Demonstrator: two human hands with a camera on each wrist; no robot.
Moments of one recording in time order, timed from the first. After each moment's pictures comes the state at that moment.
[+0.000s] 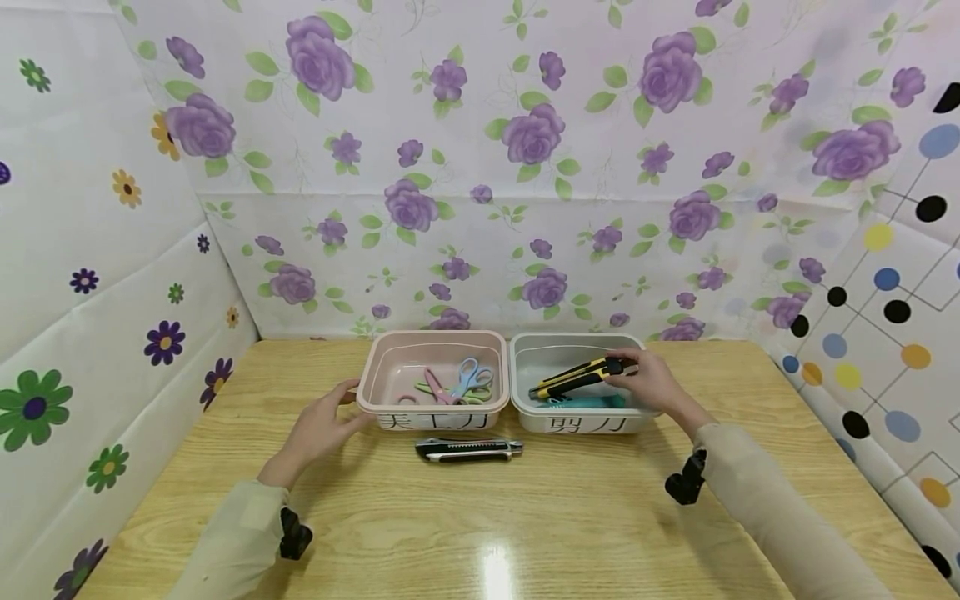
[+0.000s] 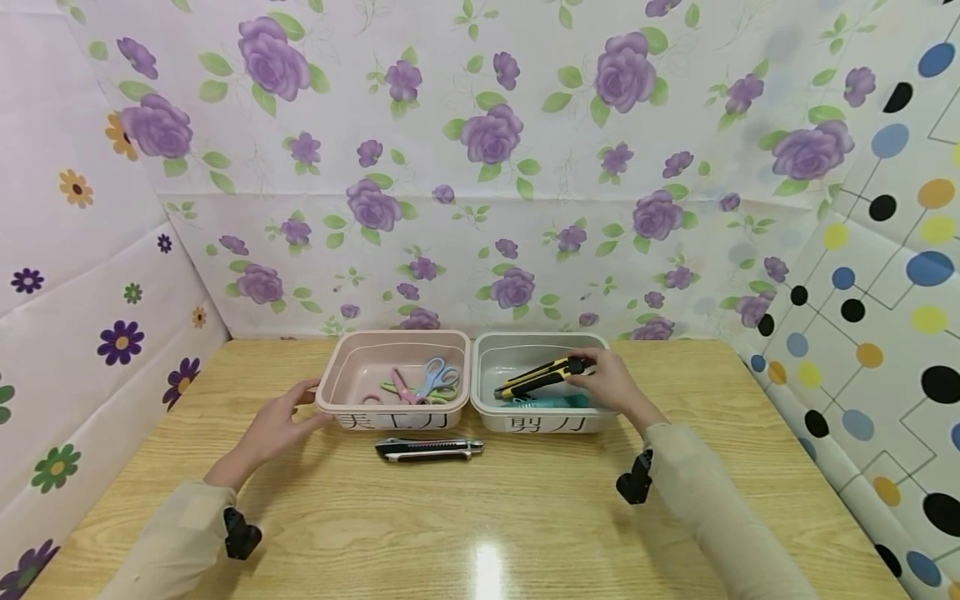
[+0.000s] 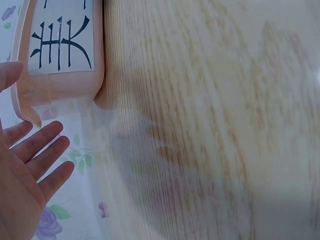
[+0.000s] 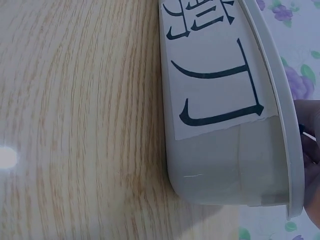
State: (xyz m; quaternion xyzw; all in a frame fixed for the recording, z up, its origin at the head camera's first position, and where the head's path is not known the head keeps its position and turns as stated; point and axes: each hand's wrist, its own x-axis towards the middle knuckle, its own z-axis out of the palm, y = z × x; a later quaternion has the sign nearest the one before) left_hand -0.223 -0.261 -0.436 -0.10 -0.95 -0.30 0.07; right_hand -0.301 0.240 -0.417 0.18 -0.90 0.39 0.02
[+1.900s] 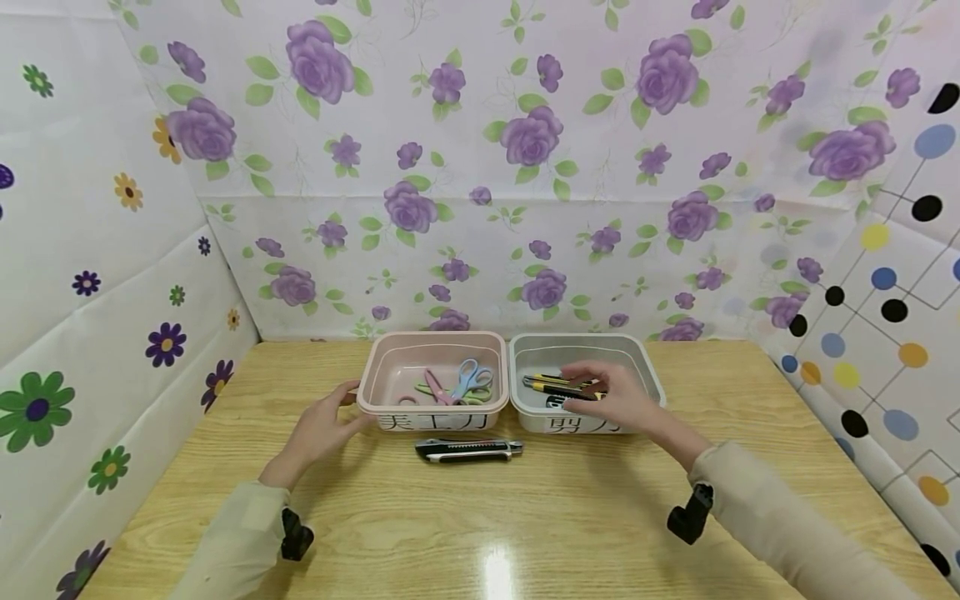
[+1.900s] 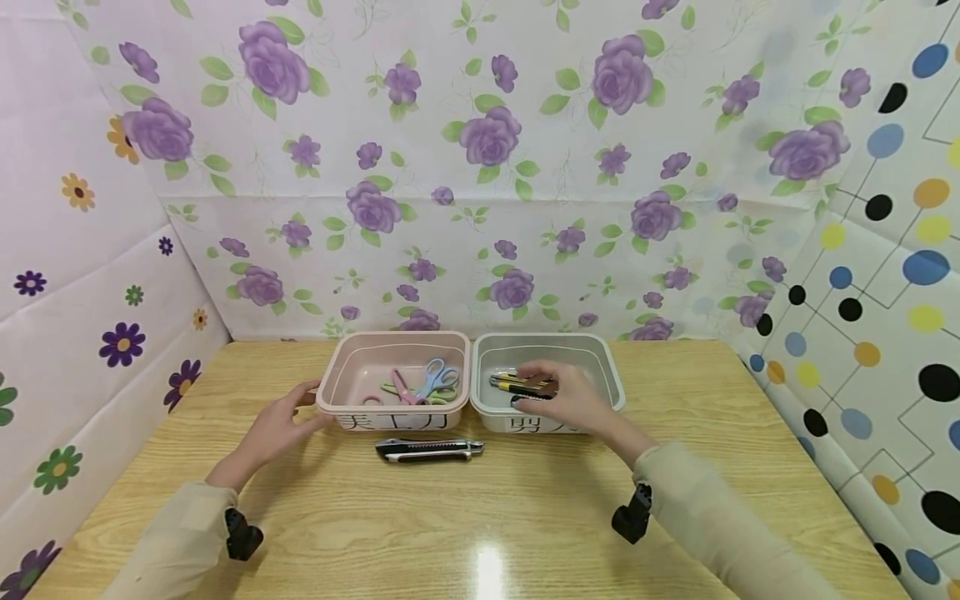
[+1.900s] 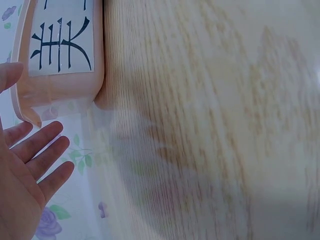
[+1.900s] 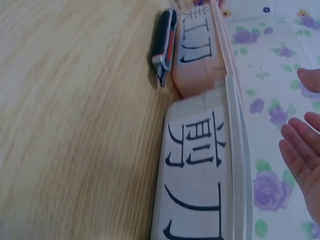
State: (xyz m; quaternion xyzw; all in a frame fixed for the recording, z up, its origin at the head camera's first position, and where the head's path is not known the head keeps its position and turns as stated) left_hand -0.224 -0.260 -0.438 -0.10 -0.94 -0.30 0.08; right_hand -0.244 0.182 -0.383 0.32 -0.83 0.46 0.02
